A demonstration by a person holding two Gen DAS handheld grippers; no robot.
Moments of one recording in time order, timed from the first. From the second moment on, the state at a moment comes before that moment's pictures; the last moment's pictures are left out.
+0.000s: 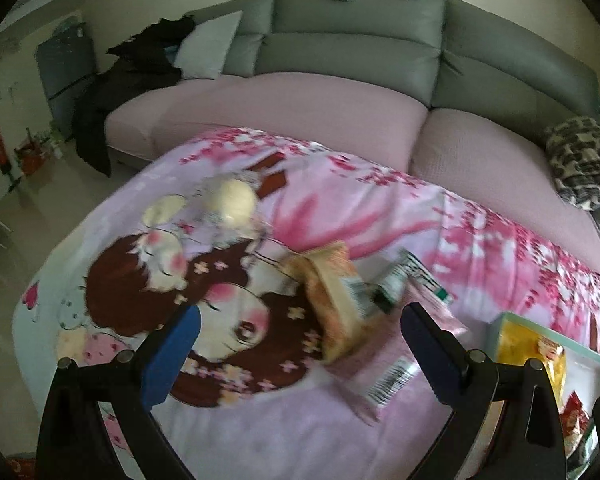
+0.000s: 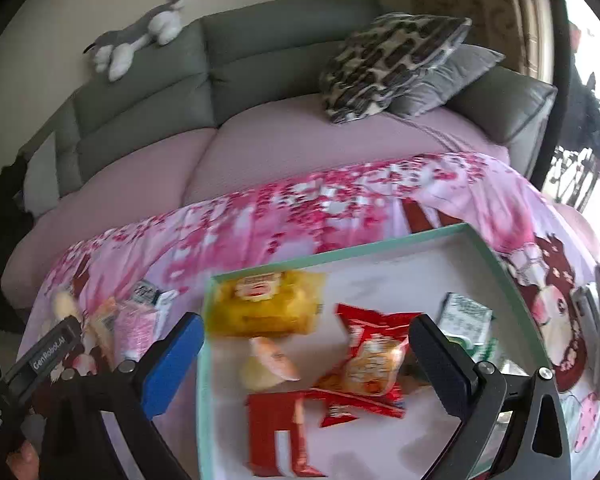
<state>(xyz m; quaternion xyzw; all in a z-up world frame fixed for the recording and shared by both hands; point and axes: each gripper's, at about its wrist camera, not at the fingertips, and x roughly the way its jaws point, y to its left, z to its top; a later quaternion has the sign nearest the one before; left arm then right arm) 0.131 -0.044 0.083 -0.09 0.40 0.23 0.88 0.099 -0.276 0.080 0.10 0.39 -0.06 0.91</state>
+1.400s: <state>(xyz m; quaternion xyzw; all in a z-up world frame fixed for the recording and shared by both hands) 0.121 0.120 0.061 -0.17 0.42 0.25 0.85 0.141 -0.113 0.027 0.08 0.42 0.08 0.90</state>
